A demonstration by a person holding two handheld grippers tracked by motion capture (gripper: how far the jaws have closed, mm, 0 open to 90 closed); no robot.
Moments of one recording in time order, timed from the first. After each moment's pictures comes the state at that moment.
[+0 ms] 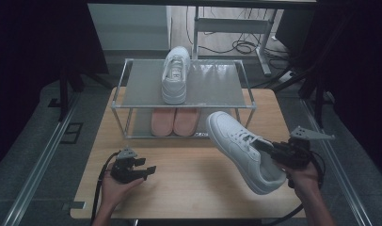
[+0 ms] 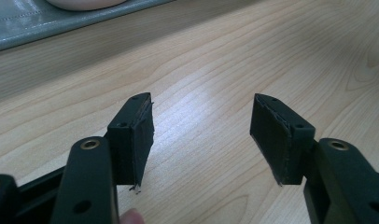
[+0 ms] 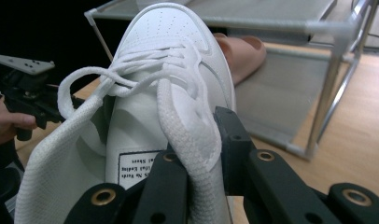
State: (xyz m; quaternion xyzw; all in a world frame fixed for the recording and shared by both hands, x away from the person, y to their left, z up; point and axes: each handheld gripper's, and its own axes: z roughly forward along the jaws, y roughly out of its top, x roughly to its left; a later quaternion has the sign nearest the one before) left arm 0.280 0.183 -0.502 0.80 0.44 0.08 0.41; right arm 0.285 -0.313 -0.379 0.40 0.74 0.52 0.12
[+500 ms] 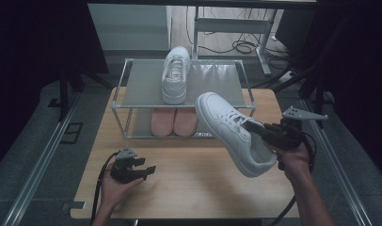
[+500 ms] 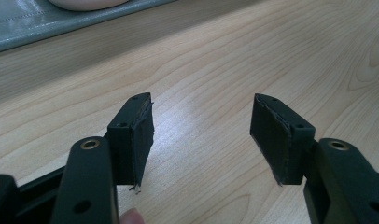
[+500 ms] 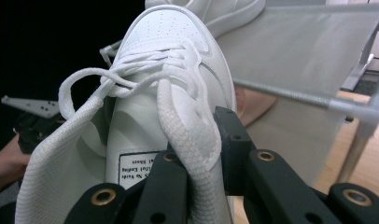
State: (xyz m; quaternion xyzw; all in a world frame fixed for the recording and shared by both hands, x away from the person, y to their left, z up) left arm 0.280 0.185 -0.502 0.80 0.44 0.08 0.41; right arm 0.314 -0.283 -0.340 0.38 0.73 0.55 0.12
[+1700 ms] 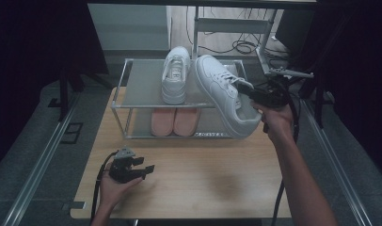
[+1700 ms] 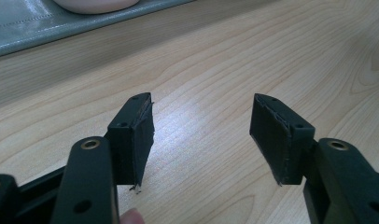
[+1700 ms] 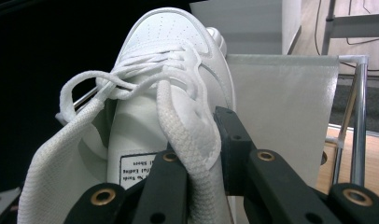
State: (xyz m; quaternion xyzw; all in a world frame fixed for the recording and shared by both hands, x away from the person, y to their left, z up) left arm 0.280 0.188 -0.502 0.79 0.44 0.09 0.41; right arm 0.391 -0.245 -0.286 0.45 0.69 0.54 0.16
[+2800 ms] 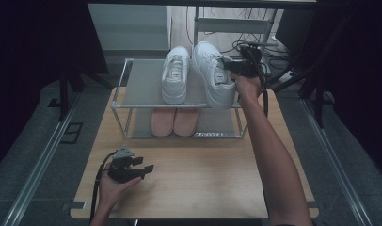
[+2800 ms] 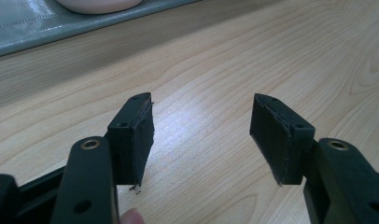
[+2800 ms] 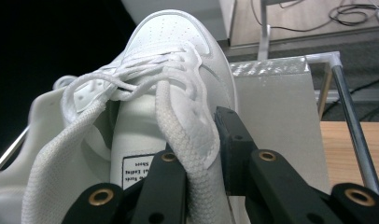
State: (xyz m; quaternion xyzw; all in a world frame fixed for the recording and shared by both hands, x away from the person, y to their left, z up) left arm 0.281 0.193 -0.502 0.79 0.44 0.08 0.41; right arm 0.490 -0.187 -0.277 0.58 0.65 0.46 0.18
